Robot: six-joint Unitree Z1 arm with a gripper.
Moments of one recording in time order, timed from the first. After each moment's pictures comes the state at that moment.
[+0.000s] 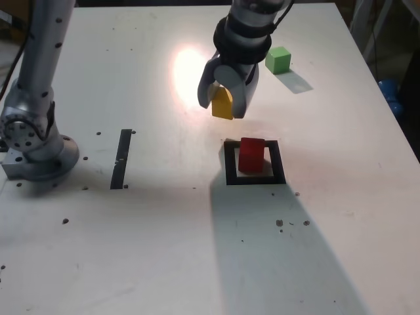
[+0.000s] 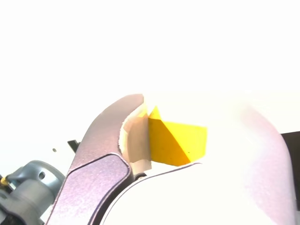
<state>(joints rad) 0.11 2.06 -1.55 1.30 0.23 0.41</state>
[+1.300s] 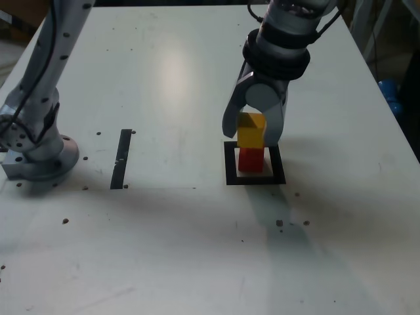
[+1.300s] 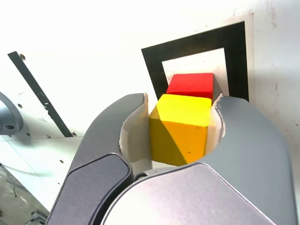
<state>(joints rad) -0.09 2.17 -1.84 1.50 0.05 0.14</state>
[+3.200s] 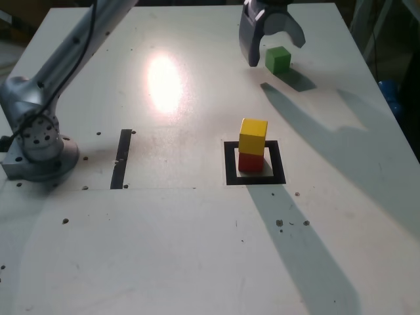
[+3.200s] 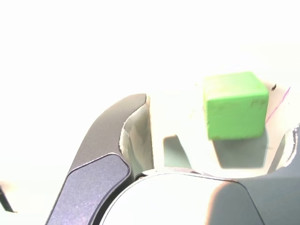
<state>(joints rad) 0.54 2.50 -2.44 1.60 0.07 0.29</state>
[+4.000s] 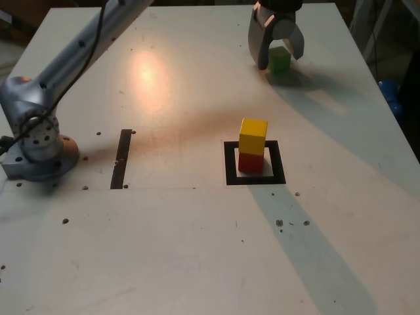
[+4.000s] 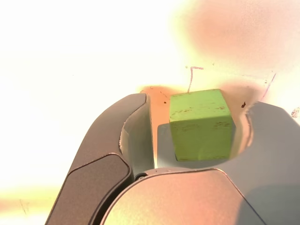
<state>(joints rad) 0.53 2.57 -2.52 1.59 0.09 0.29</state>
